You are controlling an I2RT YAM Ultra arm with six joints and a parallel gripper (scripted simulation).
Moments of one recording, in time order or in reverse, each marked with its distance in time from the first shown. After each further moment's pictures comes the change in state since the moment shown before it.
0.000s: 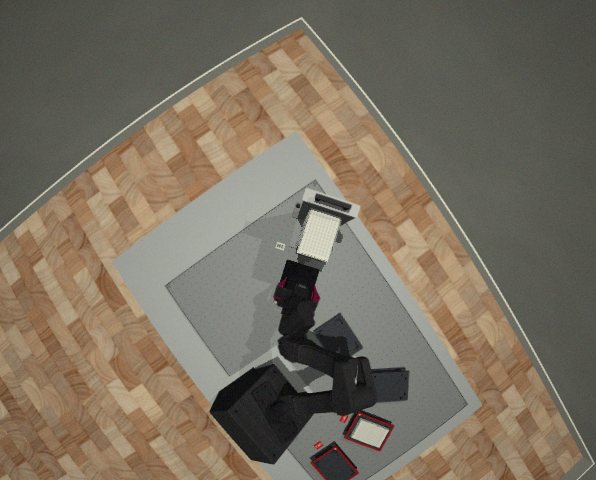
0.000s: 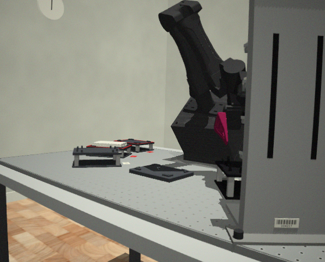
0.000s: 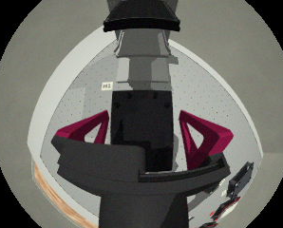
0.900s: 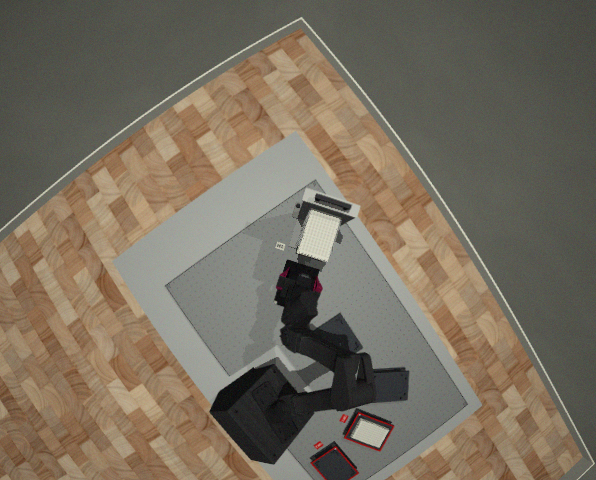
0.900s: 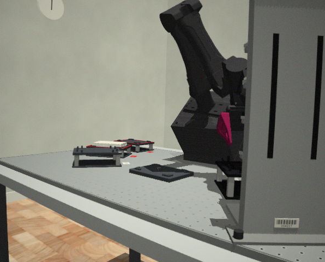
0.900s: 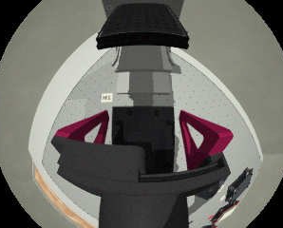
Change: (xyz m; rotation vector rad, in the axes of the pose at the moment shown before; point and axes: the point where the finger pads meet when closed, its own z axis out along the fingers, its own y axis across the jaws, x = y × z) arm -0.023 0.002 0.022 -0.003 -0.011 0.006
